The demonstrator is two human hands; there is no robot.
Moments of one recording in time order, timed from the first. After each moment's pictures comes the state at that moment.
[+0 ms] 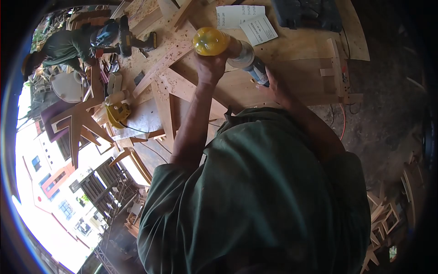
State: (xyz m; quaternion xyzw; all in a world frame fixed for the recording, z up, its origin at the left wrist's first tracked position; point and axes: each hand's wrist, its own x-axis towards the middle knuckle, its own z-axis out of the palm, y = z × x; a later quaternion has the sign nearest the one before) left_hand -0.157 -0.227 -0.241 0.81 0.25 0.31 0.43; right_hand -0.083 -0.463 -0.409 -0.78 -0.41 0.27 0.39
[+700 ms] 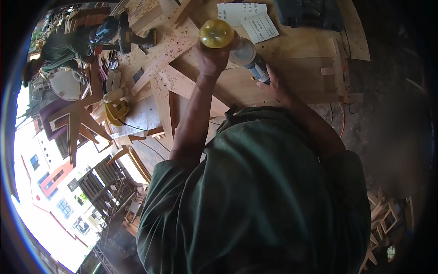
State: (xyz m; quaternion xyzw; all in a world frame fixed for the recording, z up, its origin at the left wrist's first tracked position) left_hand -0.153 -0.226 -0.241 0.82 0.26 0.30 0.42; right_hand -0.082 -0.463 -0.407 -0.78 -0.41 0.26 0.39
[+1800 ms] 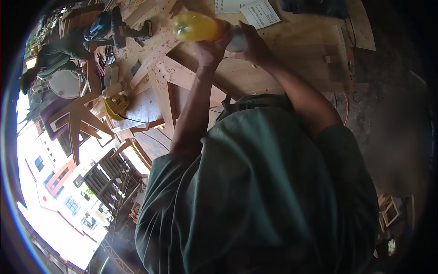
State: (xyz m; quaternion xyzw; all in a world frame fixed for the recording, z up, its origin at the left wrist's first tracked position) left_hand -0.153 -0.226 -0.262 0.77 0.24 0.30 0.50; right_hand -0.055 -0.348 -0.357 -0.73 -0.43 0.23 0.47
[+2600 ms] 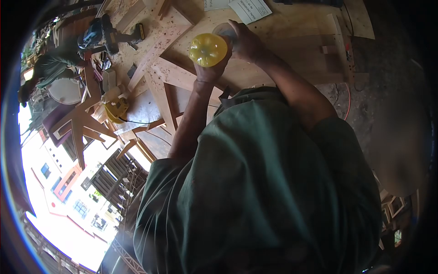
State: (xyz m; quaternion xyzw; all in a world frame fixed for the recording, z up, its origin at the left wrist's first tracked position) left_hand -0.183 -0.248 -0.277 0.94 0.16 0.18 0.25; right_hand -0.057 -0.351 -0.376 -0.77 -0.46 0.20 0.39
